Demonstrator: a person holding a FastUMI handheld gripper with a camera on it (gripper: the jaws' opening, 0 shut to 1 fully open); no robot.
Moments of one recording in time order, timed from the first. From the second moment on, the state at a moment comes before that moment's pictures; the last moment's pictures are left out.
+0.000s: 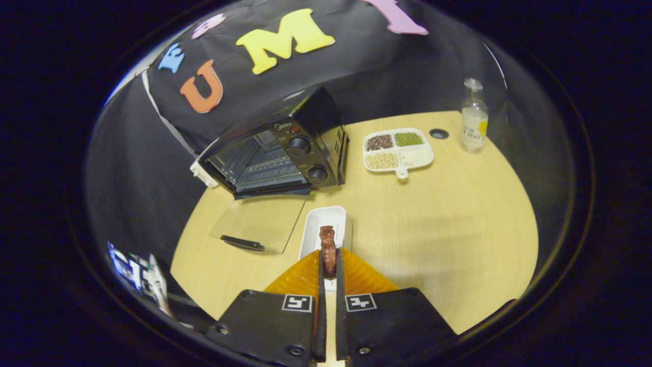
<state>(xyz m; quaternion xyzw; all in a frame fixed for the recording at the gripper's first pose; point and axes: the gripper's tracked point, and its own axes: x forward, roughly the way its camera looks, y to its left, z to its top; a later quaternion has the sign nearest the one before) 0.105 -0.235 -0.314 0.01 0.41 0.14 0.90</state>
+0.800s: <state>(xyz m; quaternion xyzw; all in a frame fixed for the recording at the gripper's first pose) 0.078 -0.054 -0.229 -0.17 0.13 0.15 0.97</state>
